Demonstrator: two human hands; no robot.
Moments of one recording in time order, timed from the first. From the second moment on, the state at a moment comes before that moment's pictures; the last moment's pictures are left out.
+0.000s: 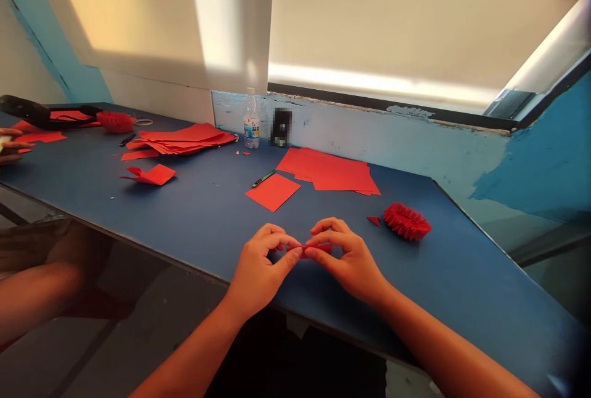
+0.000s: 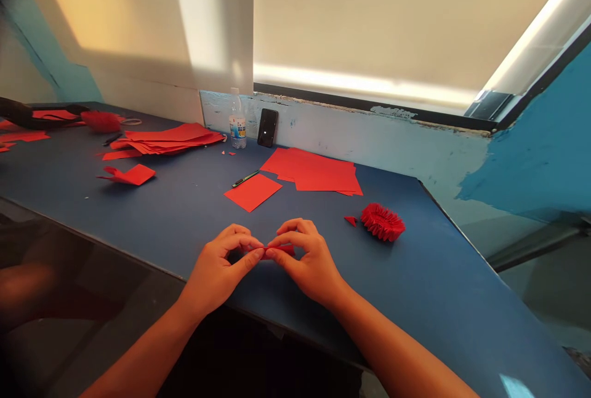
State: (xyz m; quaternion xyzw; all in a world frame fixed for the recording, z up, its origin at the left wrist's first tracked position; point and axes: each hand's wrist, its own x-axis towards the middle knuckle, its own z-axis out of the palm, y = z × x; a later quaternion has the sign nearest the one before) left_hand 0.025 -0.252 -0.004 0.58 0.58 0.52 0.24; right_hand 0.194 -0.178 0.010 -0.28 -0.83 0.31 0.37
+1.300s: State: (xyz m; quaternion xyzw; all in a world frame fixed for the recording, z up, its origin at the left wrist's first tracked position) left_hand 0.022 -0.252 -0.002 0.55 0.55 0.54 0.33; right_hand 0.192 -0.164 0.000 -0.38 -0.68 0.49 0.40
